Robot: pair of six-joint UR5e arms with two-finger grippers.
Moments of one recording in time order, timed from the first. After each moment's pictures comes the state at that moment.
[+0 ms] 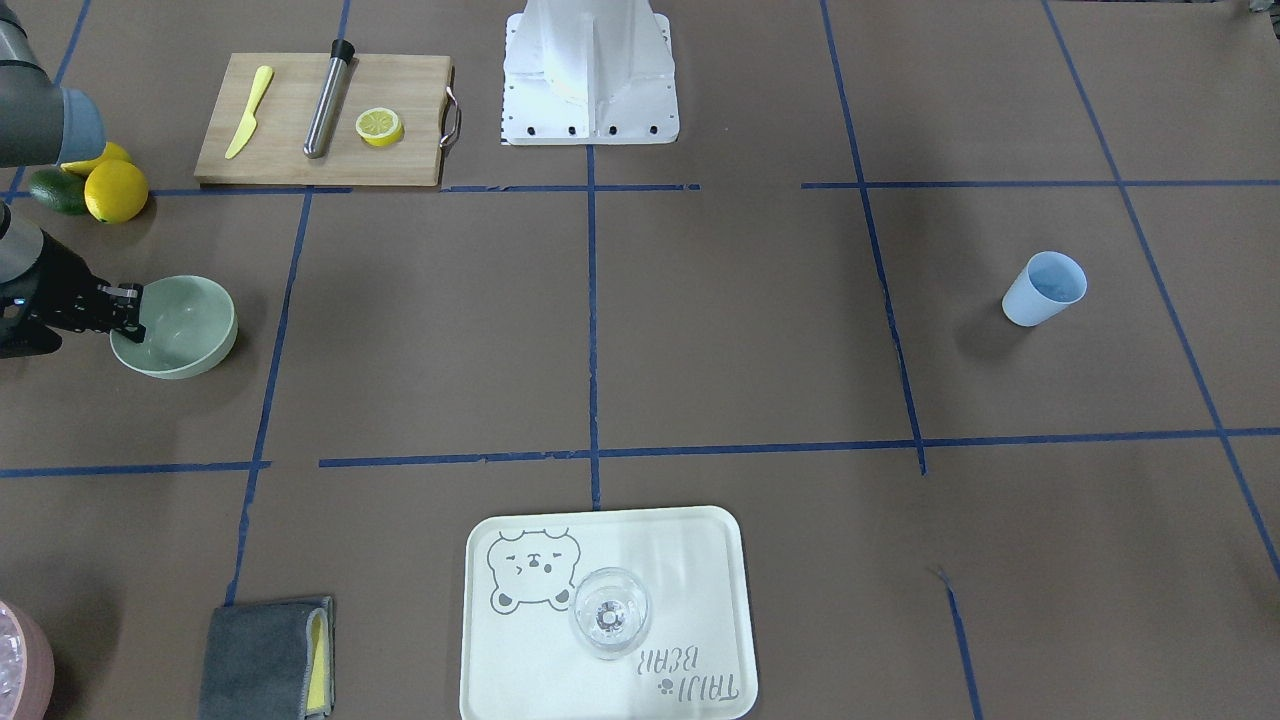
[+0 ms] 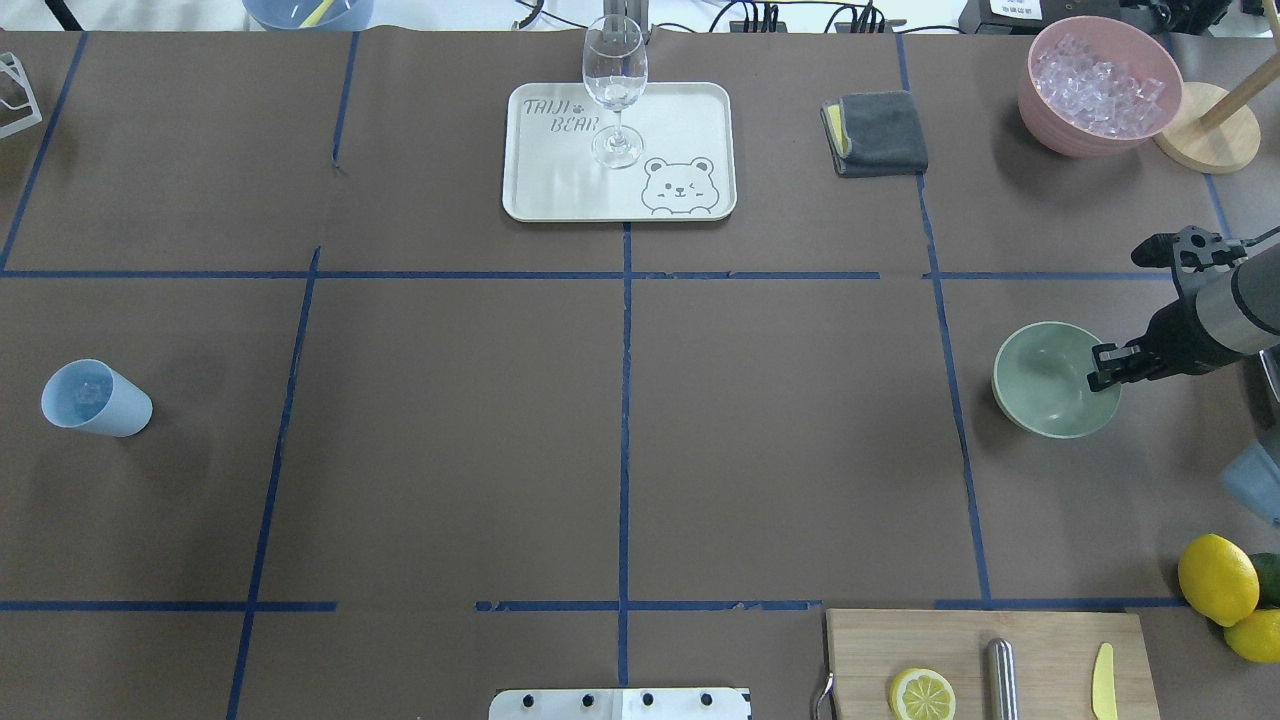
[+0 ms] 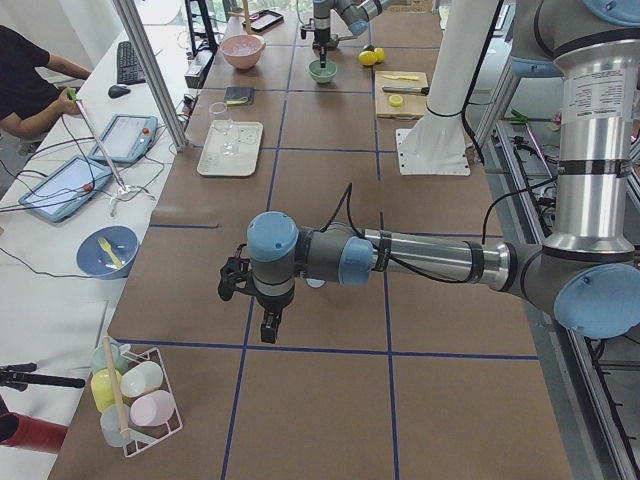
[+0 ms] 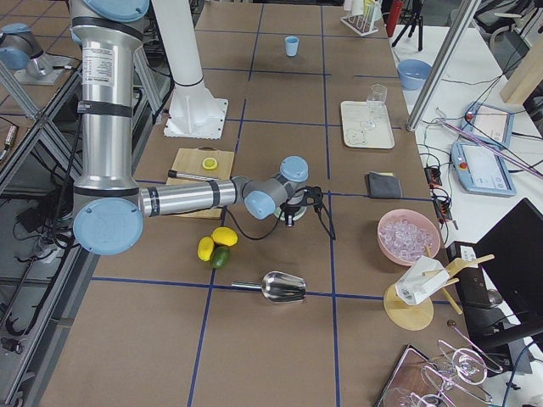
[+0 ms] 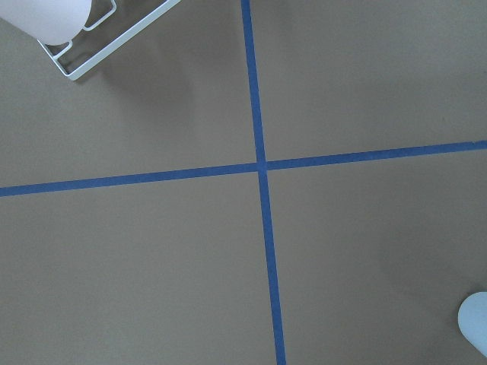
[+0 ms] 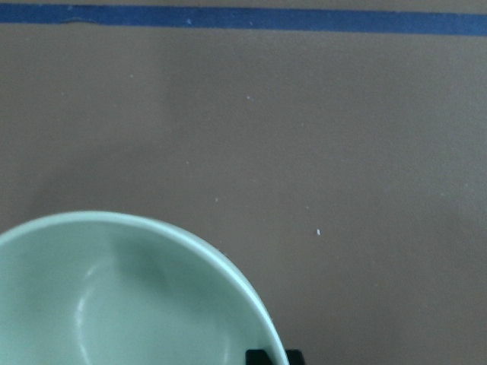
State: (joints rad) left arm -1.58 -1.52 -1.73 -1.59 -2.35 0.02; right arm 0.95 -1.63 1.71 -1.06 2.23 0.77
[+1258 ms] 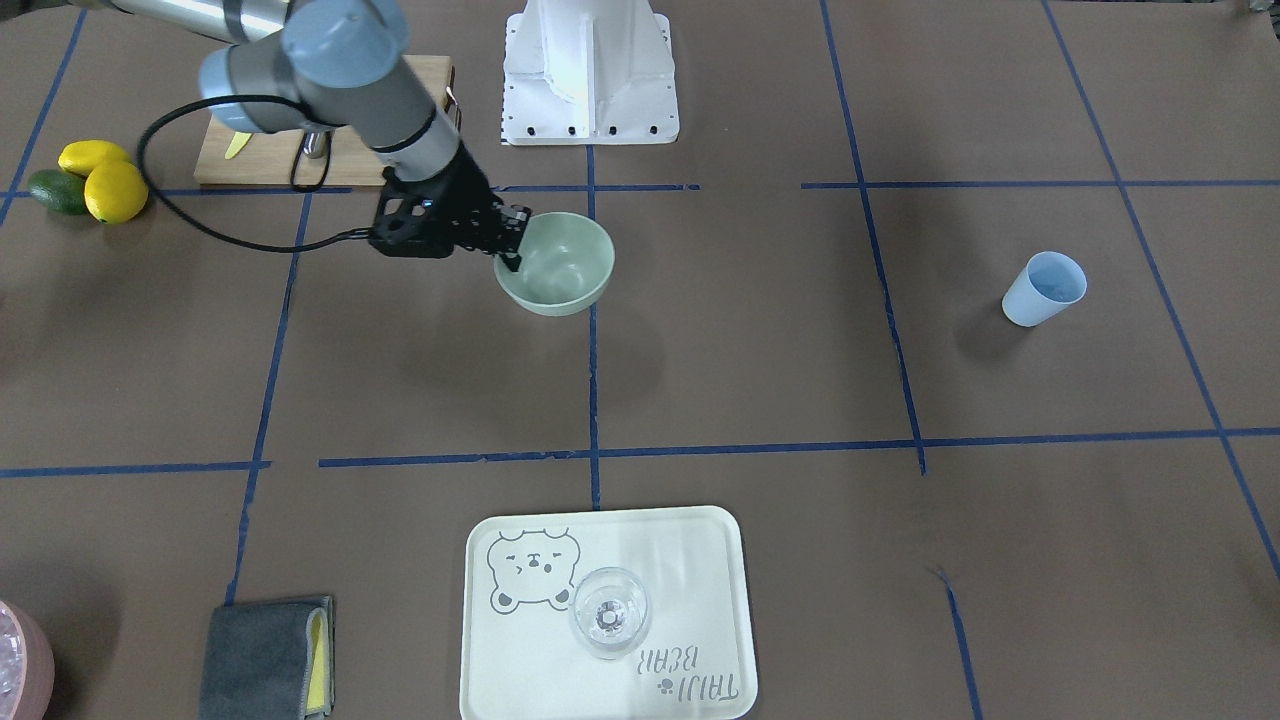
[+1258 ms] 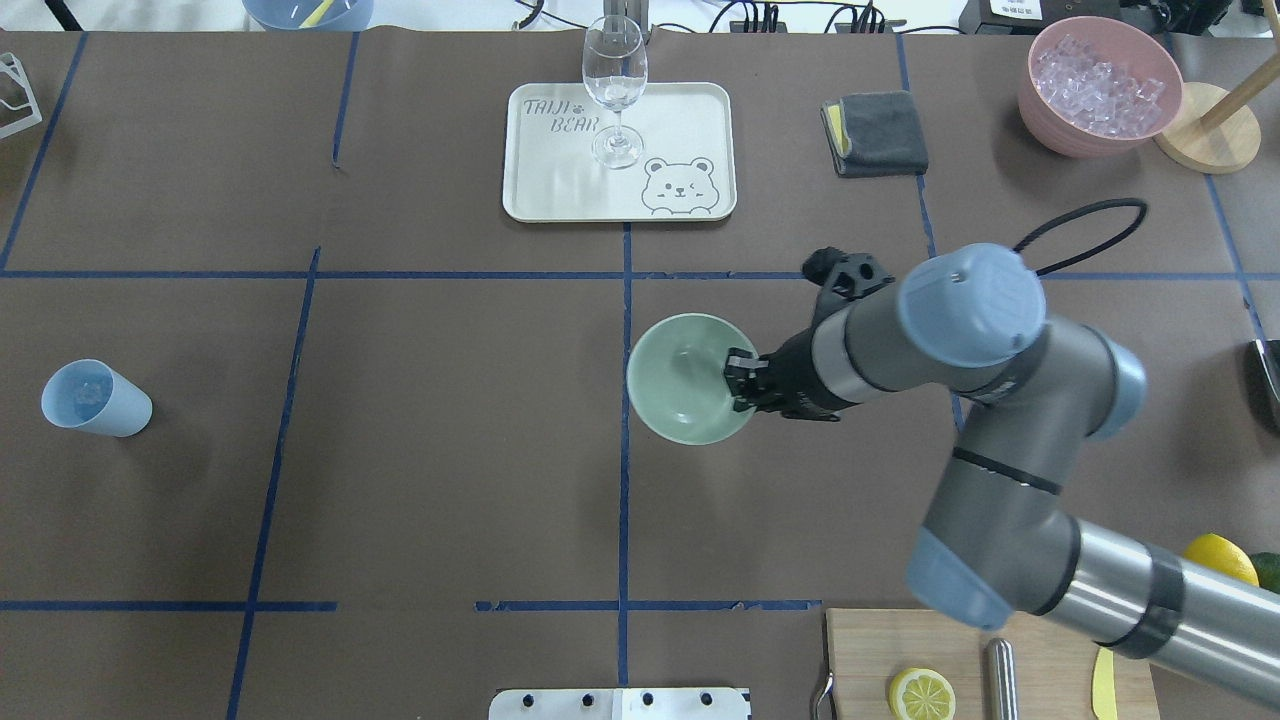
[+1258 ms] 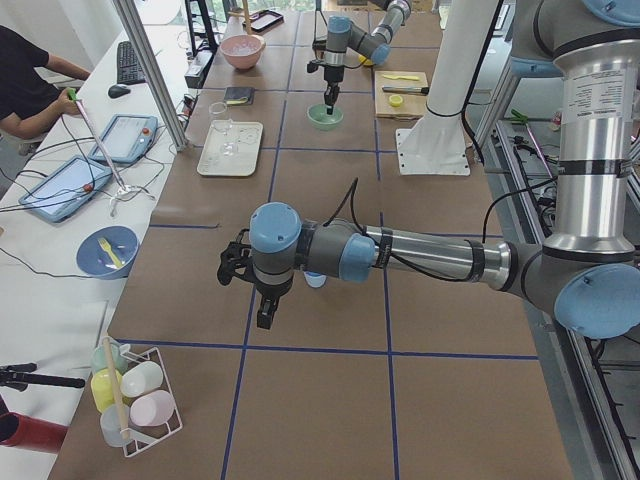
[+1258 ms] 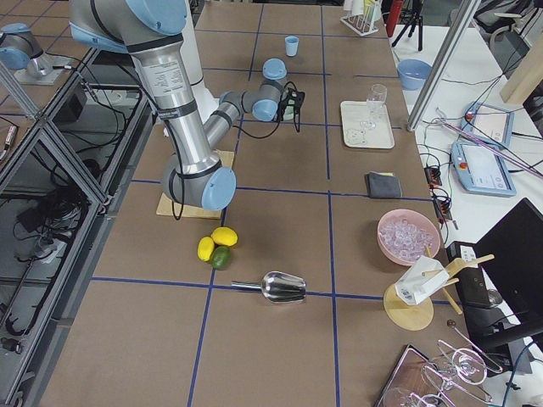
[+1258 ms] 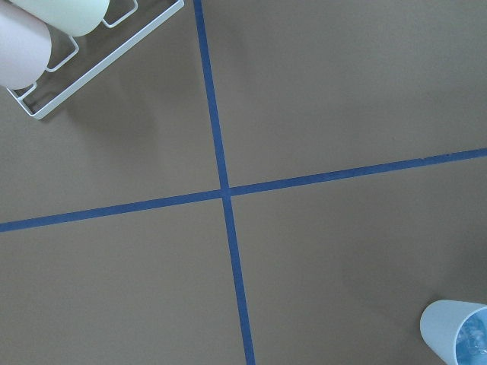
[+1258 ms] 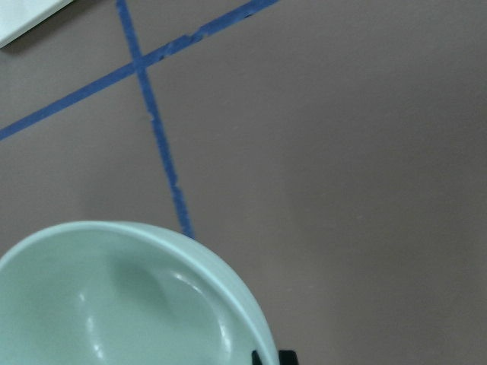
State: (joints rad) left arm -1.58 -1.52 -1.75 -1.66 -2.41 0.02; right arm 0.47 -1.04 1.78 -1.24 1.89 1.68
